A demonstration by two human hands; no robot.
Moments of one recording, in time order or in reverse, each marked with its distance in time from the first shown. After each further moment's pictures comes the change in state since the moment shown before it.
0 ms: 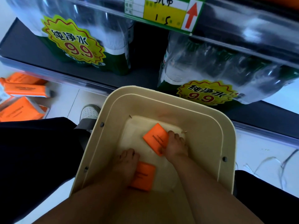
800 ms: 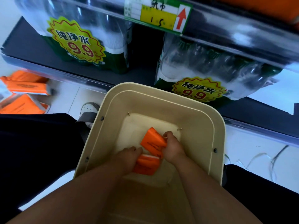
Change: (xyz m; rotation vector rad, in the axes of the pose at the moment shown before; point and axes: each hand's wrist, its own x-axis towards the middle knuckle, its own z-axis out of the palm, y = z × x) left_hand 0.003 0.011 -0.018 -0.177 -0.081 0.034; right_hand -0.023 0.010 -0.003 0.320 -0.028 -0.060
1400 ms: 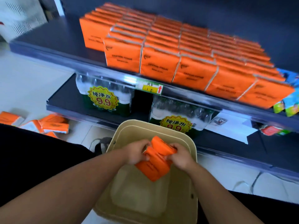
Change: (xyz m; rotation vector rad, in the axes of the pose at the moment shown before) left_hand -0.090 0.059 -0.133 -0.350 0.248 0.300; right_hand -0.101 -0.050 -0.117 0.312 0.130 -0.142
